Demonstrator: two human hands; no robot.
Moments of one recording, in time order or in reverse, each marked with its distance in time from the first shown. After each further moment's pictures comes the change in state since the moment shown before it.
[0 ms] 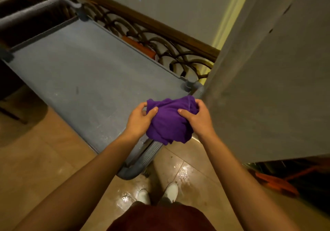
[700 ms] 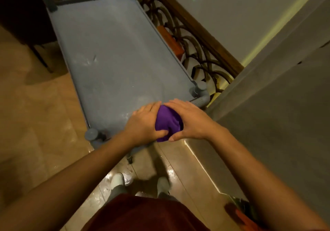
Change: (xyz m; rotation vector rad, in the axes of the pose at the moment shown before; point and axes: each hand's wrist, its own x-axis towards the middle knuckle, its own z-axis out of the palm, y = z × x) left_hand -0.051 0.013 0.069 0.818 0.127 0.215; right_hand 0.048 -0.041 -0.048 -1.074 -0.877 -0.806
